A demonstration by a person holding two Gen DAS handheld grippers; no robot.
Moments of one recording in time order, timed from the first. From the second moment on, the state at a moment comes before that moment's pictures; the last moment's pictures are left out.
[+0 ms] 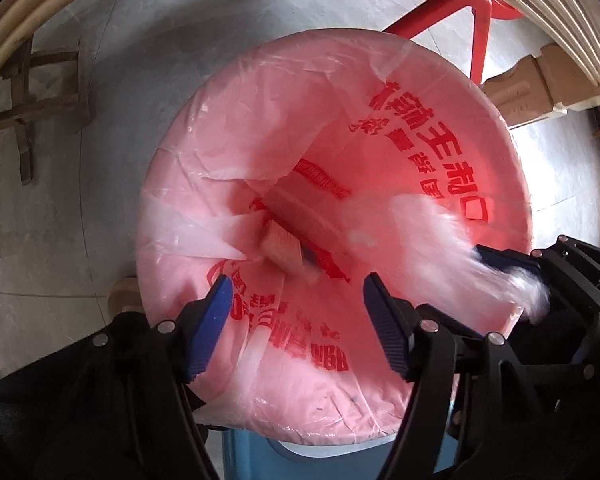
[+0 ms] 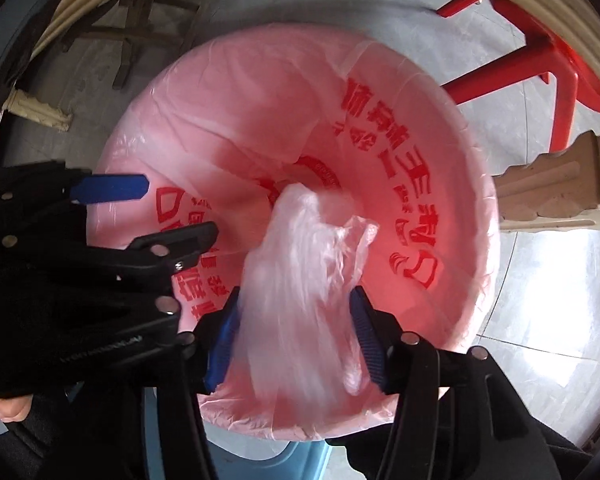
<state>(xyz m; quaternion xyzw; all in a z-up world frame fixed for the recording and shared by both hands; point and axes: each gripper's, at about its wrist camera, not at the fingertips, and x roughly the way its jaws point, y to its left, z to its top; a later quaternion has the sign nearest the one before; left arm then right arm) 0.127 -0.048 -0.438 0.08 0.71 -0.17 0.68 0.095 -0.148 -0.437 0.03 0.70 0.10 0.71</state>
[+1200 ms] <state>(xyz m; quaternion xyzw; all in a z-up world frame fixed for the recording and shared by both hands) 0.096 -0.029 -0.329 0.12 0.62 -0.15 0.76 0.059 -0.152 -0.336 0.01 0.63 0.12 0.77</state>
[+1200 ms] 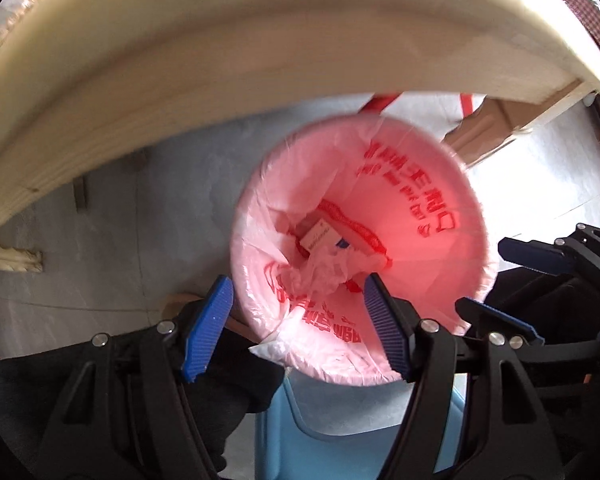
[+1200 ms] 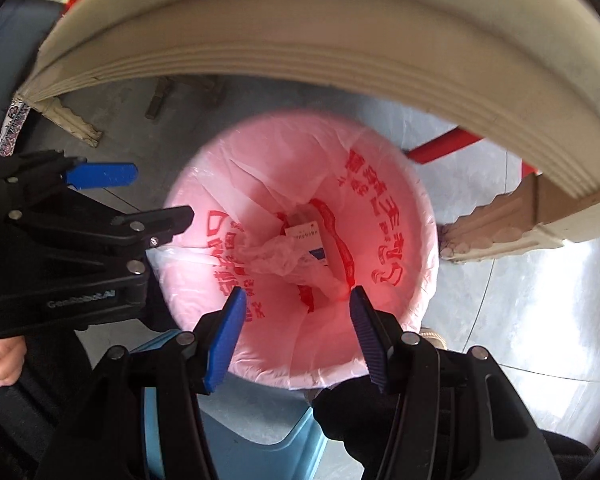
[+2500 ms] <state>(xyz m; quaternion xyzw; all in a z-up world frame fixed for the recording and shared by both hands) 0.246 0.013 -0.079 -0.04 0.61 -0.06 0.79 0.131 -0.164 -0.070 -0.04 0.43 0.16 0.89</state>
